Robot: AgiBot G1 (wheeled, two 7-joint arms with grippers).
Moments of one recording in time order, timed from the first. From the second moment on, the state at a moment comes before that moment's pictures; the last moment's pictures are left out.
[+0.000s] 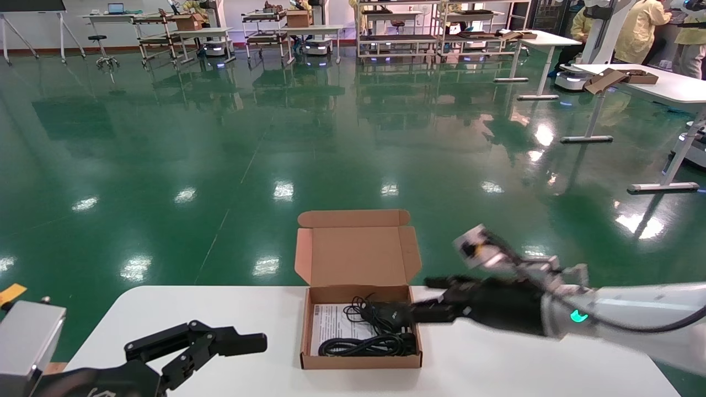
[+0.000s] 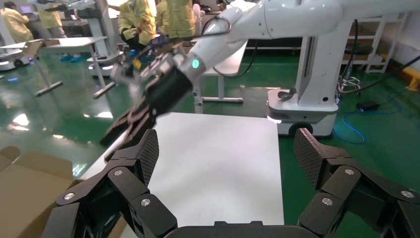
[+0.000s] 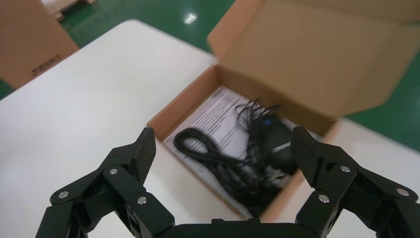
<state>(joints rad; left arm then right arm) -1.09 0.56 0.38 -1.24 0.65 1.43 -0.12 1.72 -1.18 -0.63 0.04 -1.30 -1.19 0.18</state>
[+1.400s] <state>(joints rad) -1.09 0.56 0.38 -1.24 0.65 1.43 -0.12 1.64 -1.32 -0.65 -0.03 -1.33 -0.82 0.44</state>
